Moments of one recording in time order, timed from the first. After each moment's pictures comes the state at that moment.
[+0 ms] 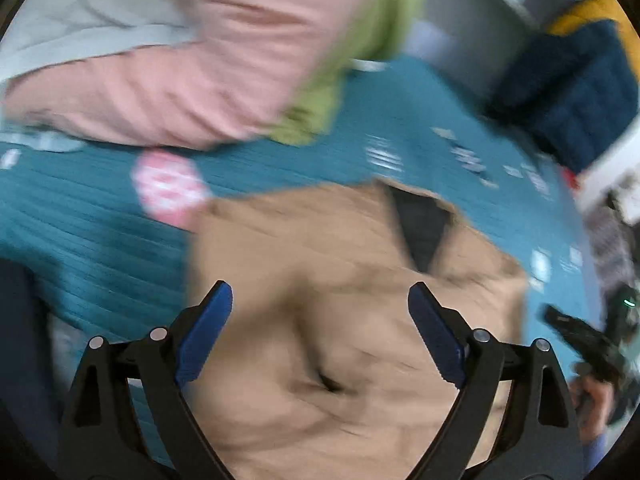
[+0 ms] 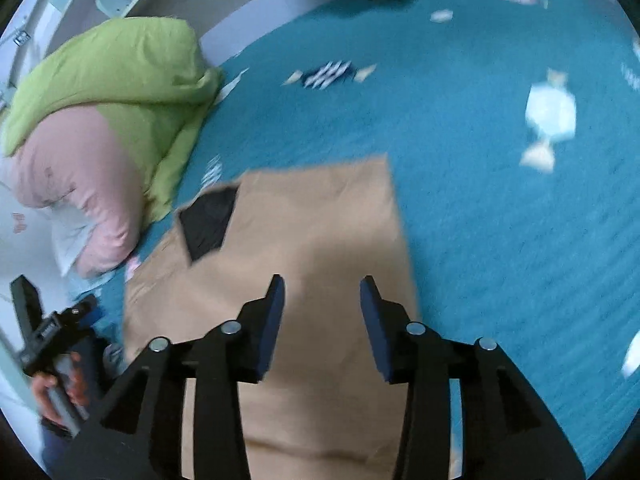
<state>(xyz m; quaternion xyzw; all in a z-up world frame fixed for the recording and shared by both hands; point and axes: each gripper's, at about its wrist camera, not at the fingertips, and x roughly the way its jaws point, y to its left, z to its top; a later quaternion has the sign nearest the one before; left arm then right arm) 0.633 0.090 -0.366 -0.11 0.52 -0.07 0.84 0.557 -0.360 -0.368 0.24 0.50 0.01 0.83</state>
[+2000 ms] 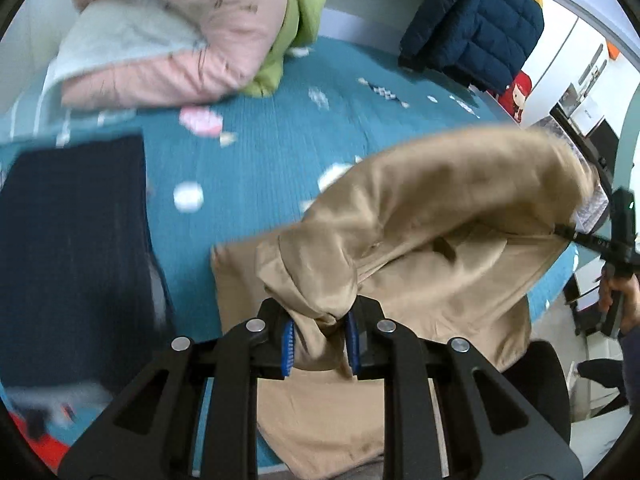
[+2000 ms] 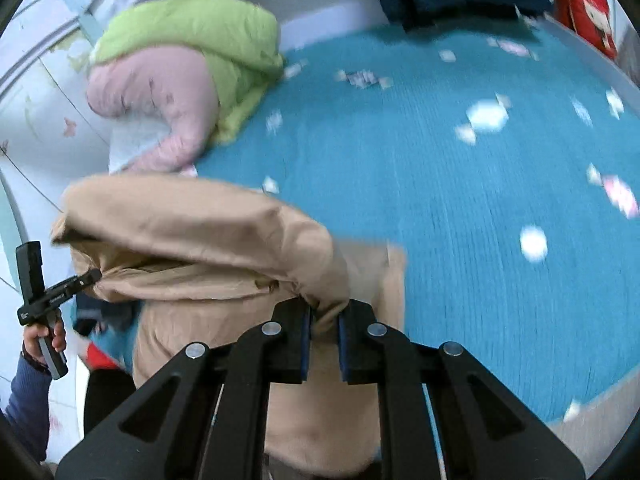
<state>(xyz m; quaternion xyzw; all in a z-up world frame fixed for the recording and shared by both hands) 0.354 0.122 -0.318 -0.06 0.49 -0.19 0.85 0.285 -0.354 -0.299 0.16 0.50 0.09 0.84</state>
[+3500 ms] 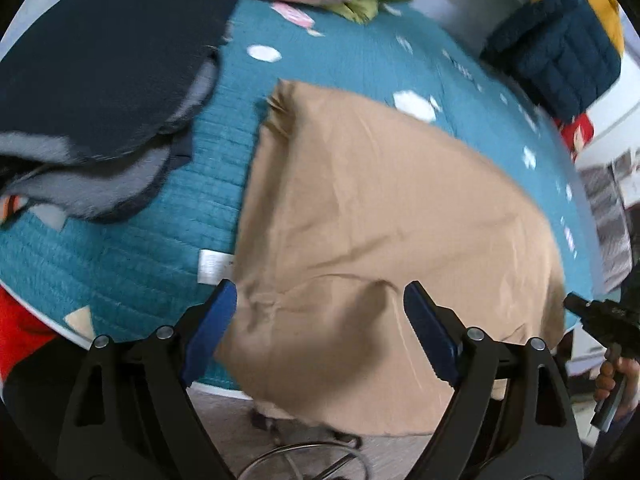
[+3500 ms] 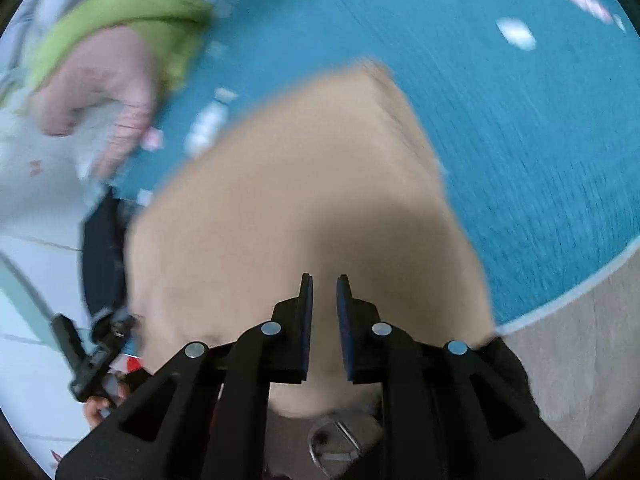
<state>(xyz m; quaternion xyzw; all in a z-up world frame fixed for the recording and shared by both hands) 0.282 0.145 -0.400 -0.16 0.54 -0.06 0.82 0.248 -0.295 -0.348 0.31 0.54 0.06 0.78</state>
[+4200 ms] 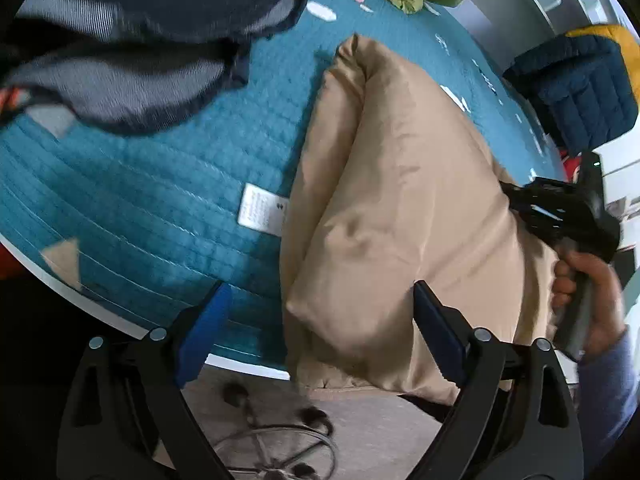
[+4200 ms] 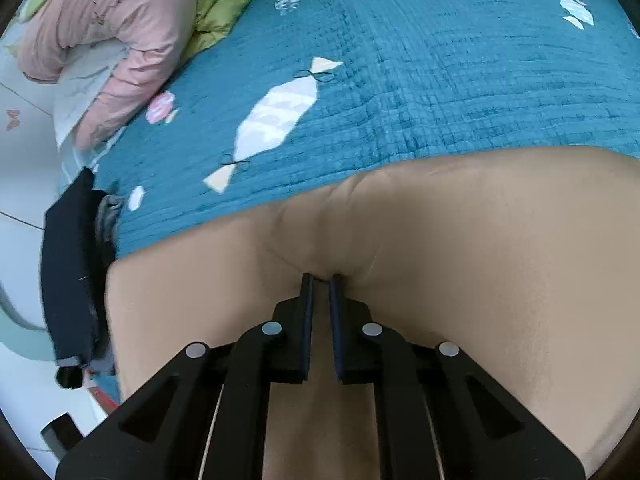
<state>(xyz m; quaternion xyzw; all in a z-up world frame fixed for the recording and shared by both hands) 0.266 0.181 -0.446 -0.25 0.57 -0.06 0.78 0.378 -0.151 -0.432 0.22 0.58 0.05 0.78</state>
